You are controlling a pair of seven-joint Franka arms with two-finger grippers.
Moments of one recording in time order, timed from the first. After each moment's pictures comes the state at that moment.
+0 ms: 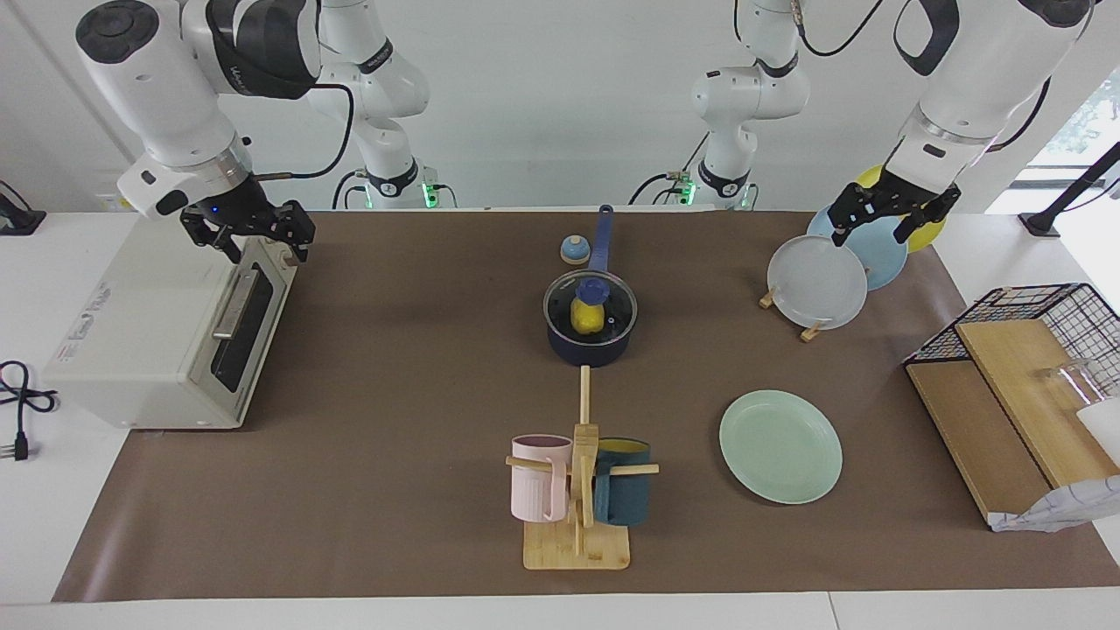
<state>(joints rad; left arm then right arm) -0.03 -0.04 -0.05 -1.64 0.01 1.57 -0.04 -0.02 -0.04 -0.02 -1.73 -0.04 1.63 -0.07</state>
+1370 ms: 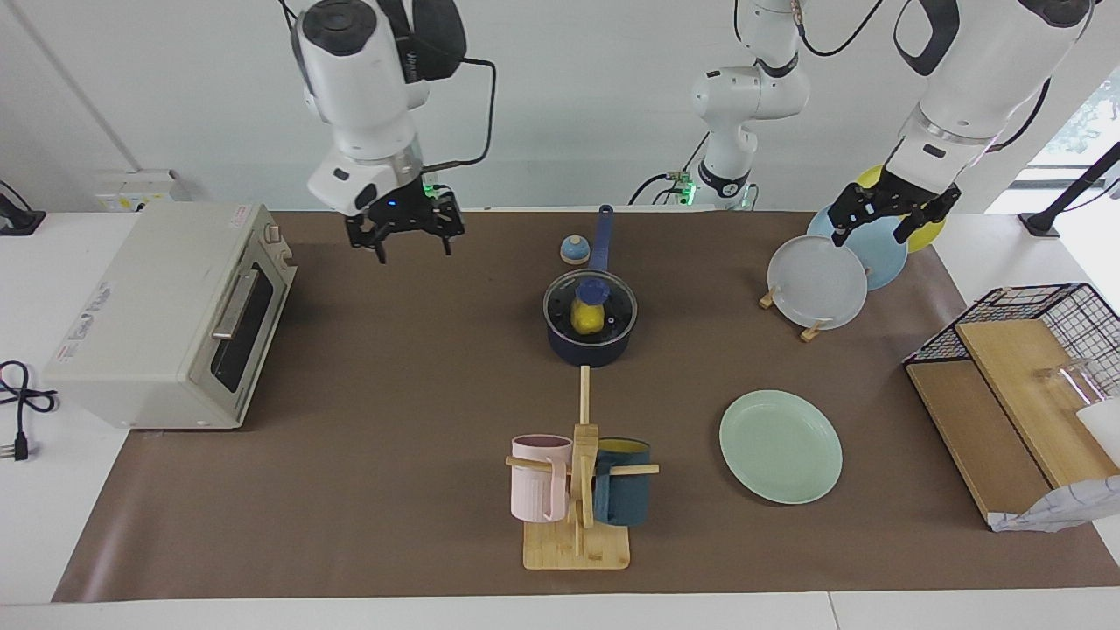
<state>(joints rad) -0.03 -0.04 -0.05 -1.64 0.01 1.57 -0.04 0.38 0.07 0.01 -1.63 0.02 1.67 0.27</state>
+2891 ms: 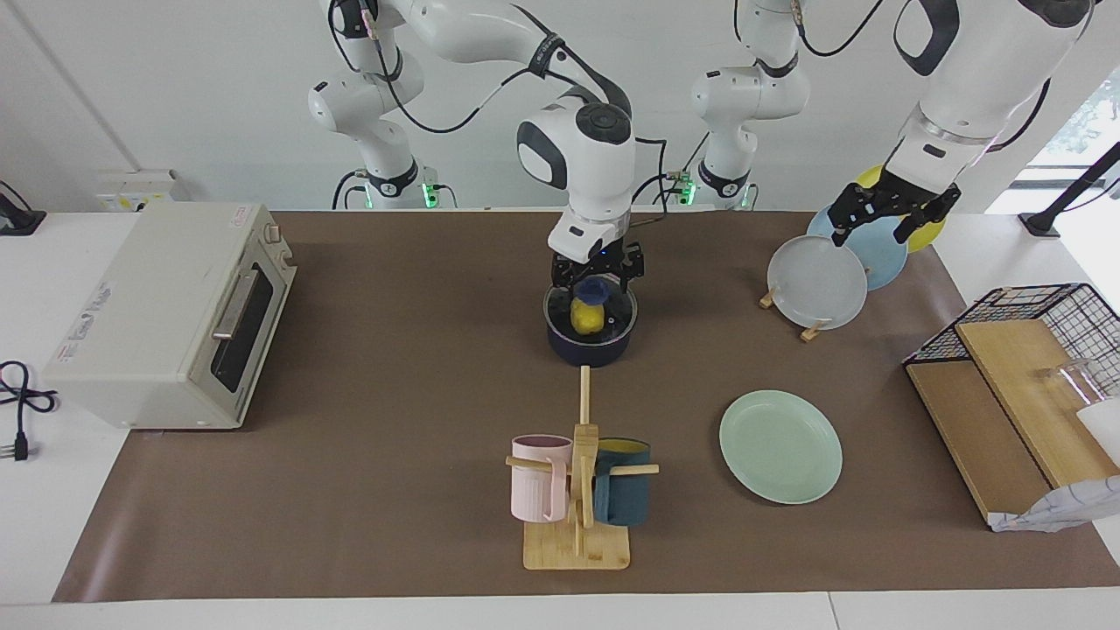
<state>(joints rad) -0.03 -0.04 -0.05 -1.64 0.01 1.57 -0.04 0.73 0.34 0.00 -1.68 0.02 2.07 0.62</state>
